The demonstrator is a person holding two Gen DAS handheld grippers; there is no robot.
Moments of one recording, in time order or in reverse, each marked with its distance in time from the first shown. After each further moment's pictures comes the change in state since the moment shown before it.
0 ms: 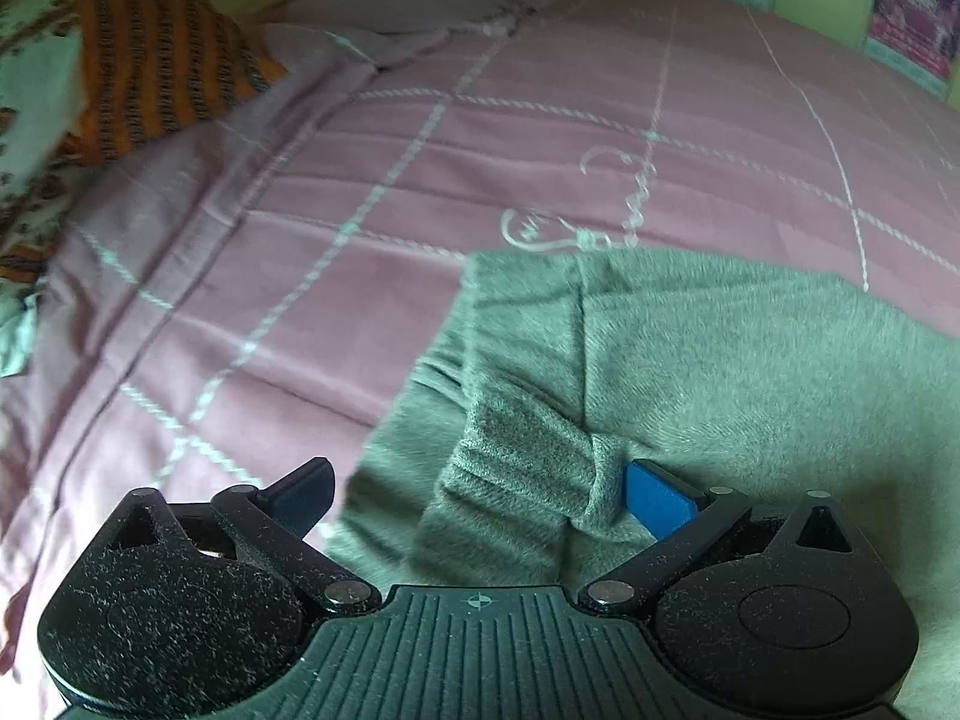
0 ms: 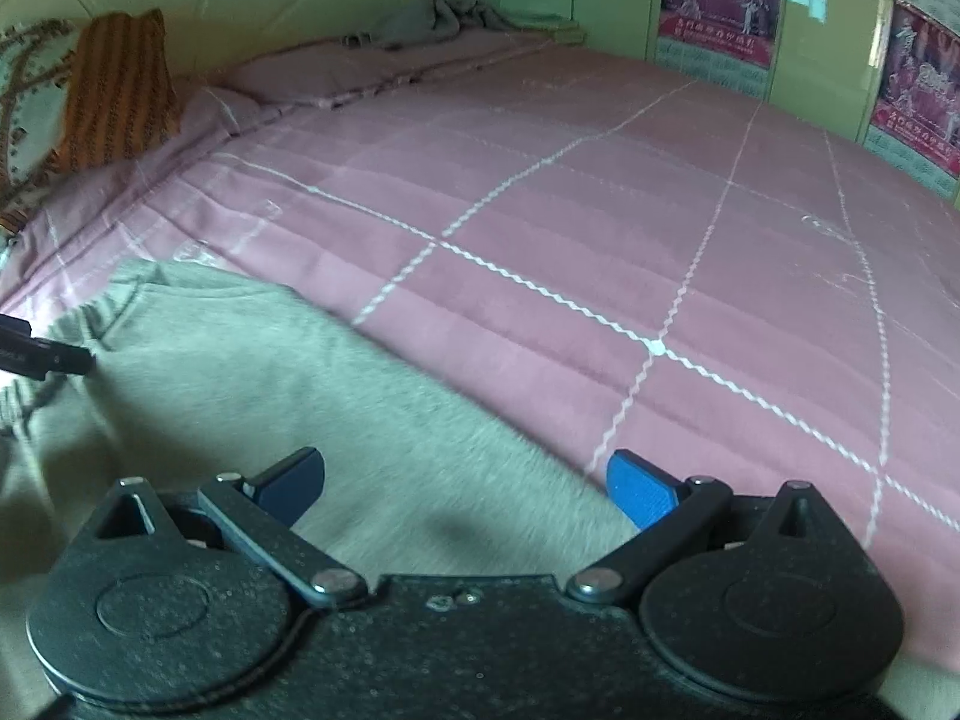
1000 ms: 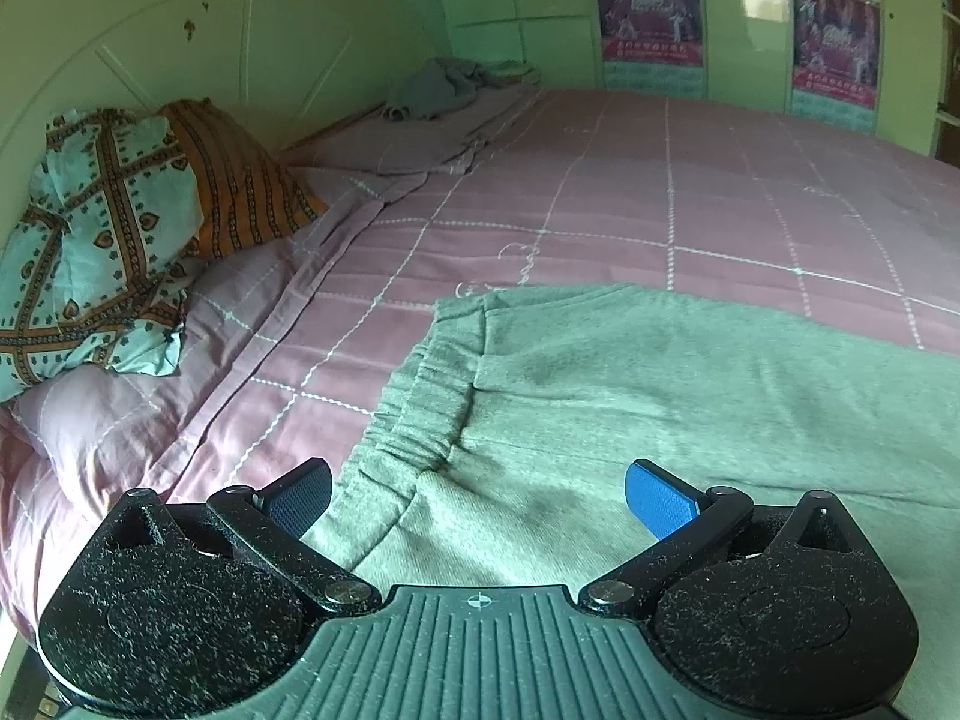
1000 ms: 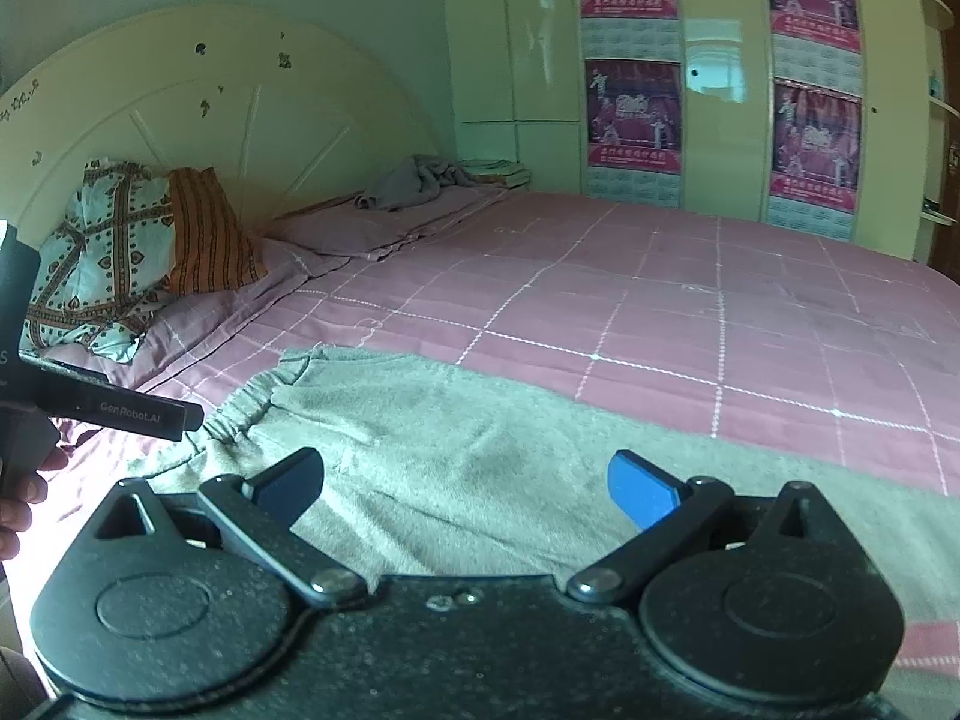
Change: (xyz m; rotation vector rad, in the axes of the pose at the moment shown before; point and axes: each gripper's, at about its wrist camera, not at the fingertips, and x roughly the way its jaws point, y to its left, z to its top) left arm -0.218 -0.032 -0.102 0.070 -0.240 0.074; right arm -0.243 0.091 -0.114 0.117 -0.310 -0.060
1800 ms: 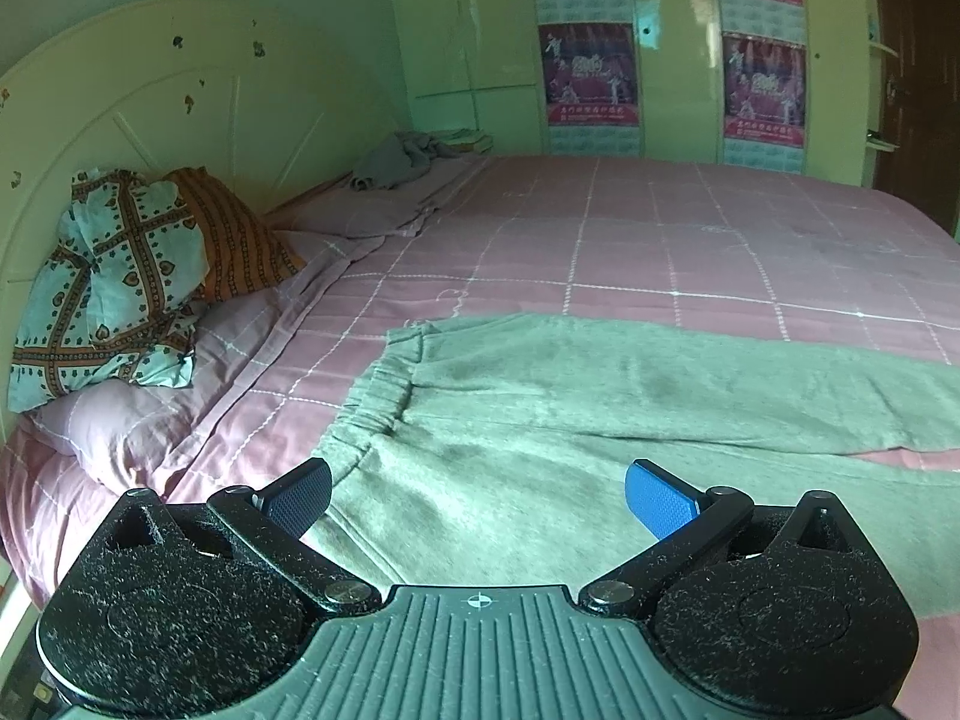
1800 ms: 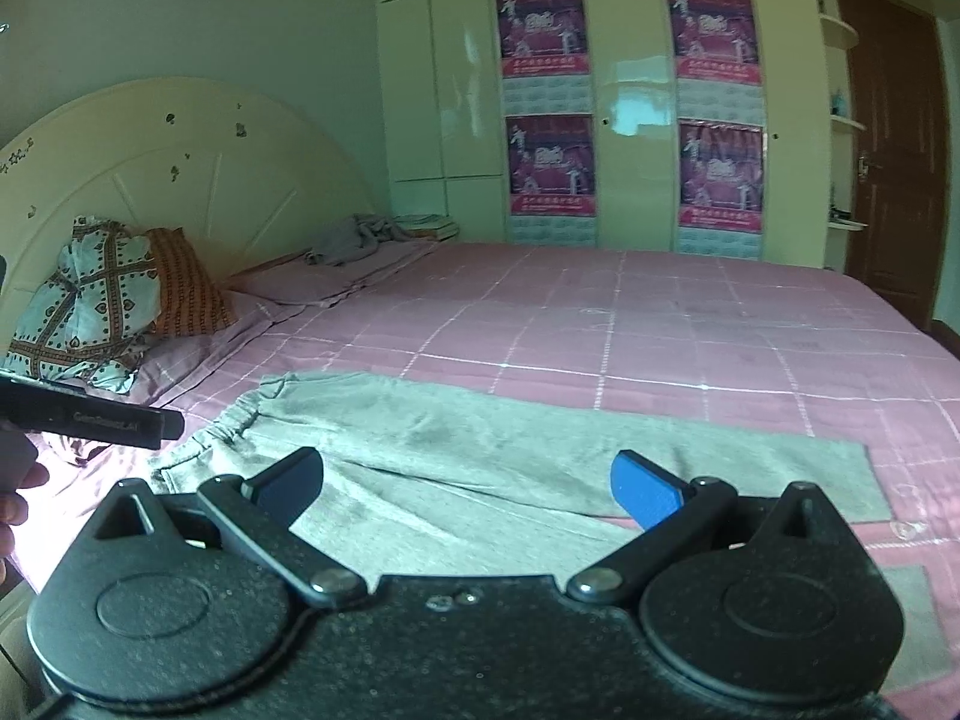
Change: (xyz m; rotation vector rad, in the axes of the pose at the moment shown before) left arm -0.151 -0.024 -0.063 0.011 -0.149 -0.076; right arm -0.148 -0.006 -0.055 0.115 -0.103 -0.102
